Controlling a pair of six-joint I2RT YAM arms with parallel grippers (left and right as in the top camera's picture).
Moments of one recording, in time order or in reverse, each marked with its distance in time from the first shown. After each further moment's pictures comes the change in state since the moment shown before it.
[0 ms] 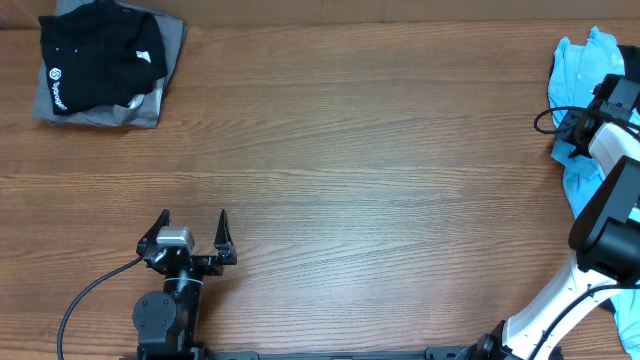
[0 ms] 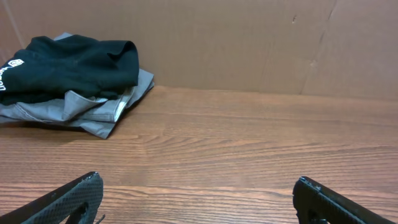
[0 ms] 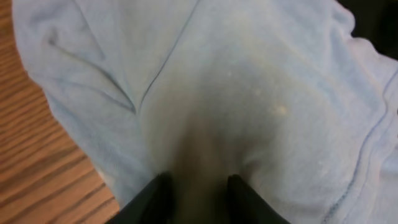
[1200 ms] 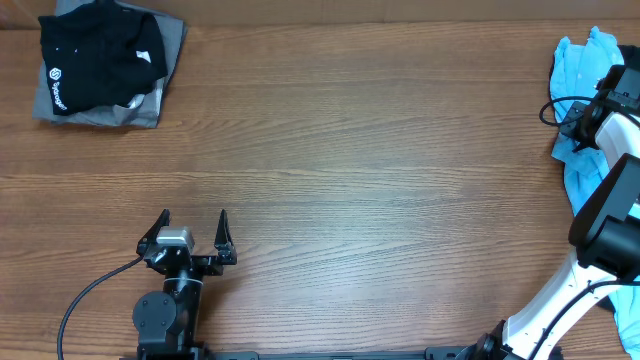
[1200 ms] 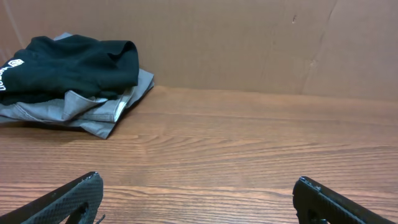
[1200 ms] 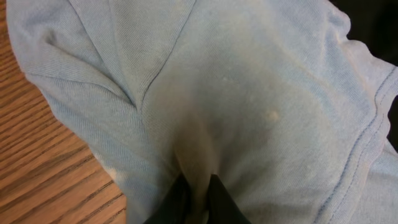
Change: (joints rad) left arm 0.000 0.000 0.000 0.000 0.000 0.000; right arm 0.000 0.030 0.114 -0.134 0.002 0.005
